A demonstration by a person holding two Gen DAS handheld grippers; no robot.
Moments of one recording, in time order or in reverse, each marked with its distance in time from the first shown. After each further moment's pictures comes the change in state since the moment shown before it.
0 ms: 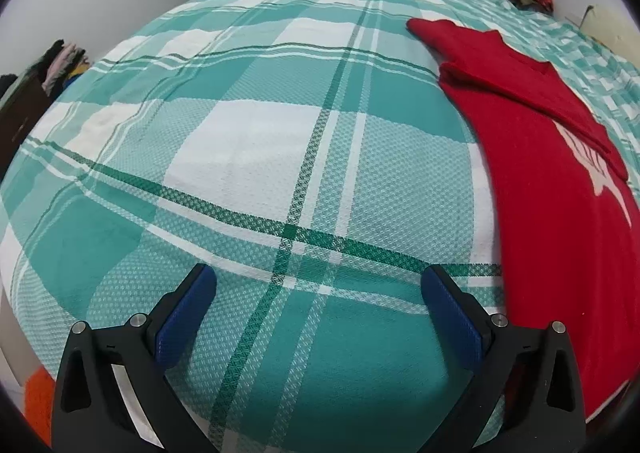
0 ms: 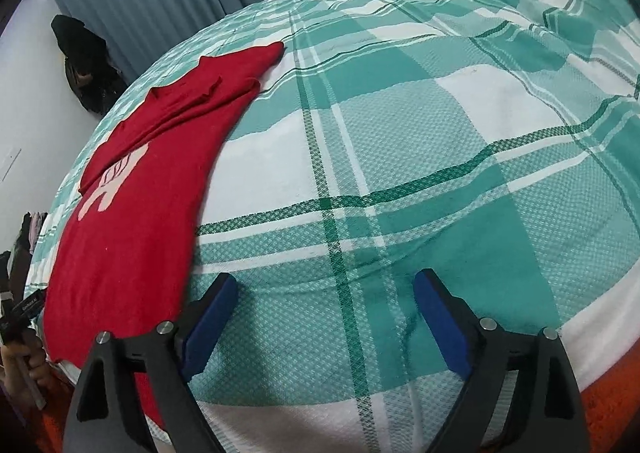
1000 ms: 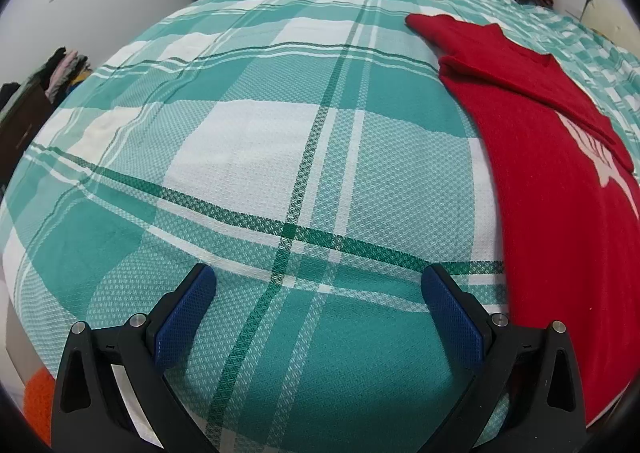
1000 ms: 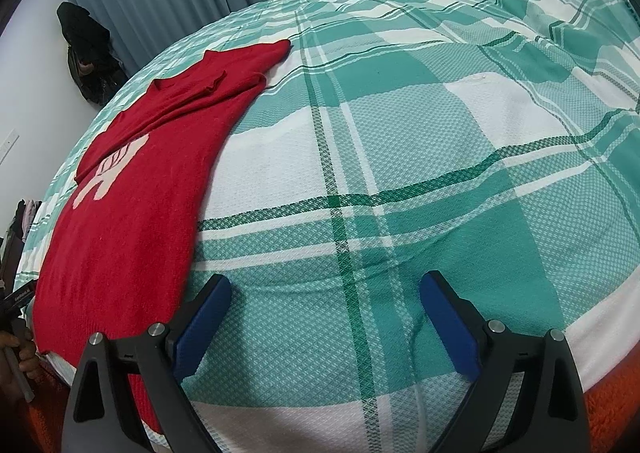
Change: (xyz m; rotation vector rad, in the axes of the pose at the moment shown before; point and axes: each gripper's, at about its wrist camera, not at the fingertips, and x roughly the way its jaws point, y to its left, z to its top) left arm 0.001 -0.004 -0.004 0.019 -0.003 0.025; right arm 0.003 0.005 -0.001 -0.034 -0.007 -0.022
